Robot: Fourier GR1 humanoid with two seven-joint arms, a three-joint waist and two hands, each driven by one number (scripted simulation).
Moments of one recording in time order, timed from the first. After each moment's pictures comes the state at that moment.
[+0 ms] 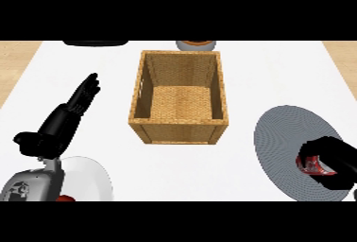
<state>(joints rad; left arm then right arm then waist) -0.17 0.19 0.04 -1.62 -0.06 -0.20 0.05 -0.09 -0.52 -0.05 -1.16 1.11 0.14 -0.79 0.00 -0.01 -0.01</state>
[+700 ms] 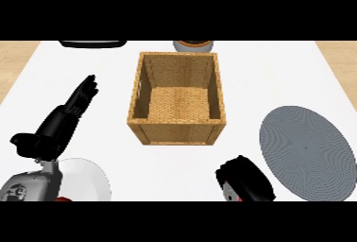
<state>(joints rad) -0.16 0.19 0.05 -1.62 -0.06 -0.21 0.06 0.10 -0.09 0.37 -1.52 1.27 0.11 -0.24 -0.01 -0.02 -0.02</state>
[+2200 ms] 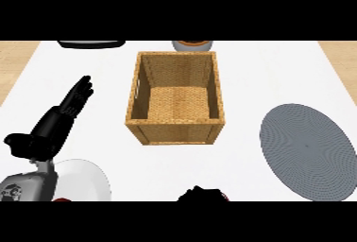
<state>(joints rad) -0.15 0.21 0.07 -1.61 -0.05 -0.22 0.04 0.08 -0.15 0.98 -1.80 1.16 -0.53 0.54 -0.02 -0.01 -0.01</state>
